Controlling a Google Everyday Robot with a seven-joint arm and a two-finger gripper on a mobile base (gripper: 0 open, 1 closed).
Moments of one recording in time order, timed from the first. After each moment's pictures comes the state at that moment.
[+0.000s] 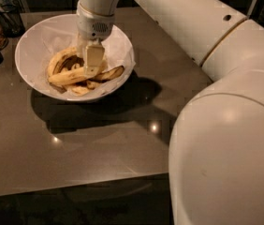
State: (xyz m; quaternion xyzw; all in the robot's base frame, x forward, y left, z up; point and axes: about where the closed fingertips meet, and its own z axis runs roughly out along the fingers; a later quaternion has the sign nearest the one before) arm 0.604 0.113 0.906 -0.81 0.55 0.10 0.14
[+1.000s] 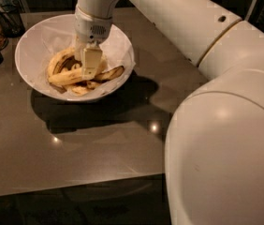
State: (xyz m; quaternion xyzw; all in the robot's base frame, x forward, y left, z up) arm 0.602 0.120 0.899 -0.82 0.55 0.11 0.14
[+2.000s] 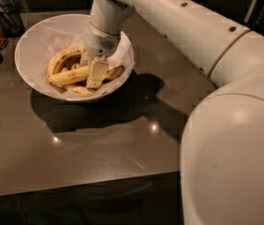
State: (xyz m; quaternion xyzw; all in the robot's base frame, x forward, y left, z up) arm 0.595 0.109 0.863 -0.81 0.55 0.15 0.14
